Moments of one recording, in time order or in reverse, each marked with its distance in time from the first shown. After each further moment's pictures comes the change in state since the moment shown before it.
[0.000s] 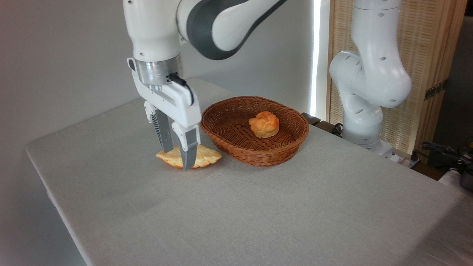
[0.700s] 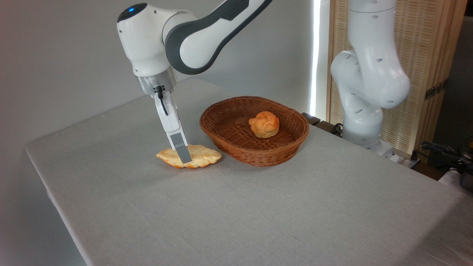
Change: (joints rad) arm -0.057 0.063 -0.132 -0.060 0.000 -0.007 0.247
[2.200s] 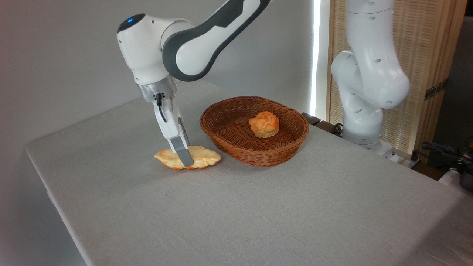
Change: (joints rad) arm -0.018 0.029 0.007 0.002 0.035 0.003 0.018
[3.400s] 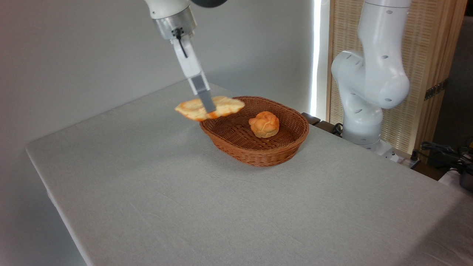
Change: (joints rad) arm -0.005 -0.276 -0.006 0.034 -0.033 -0.400 0.000
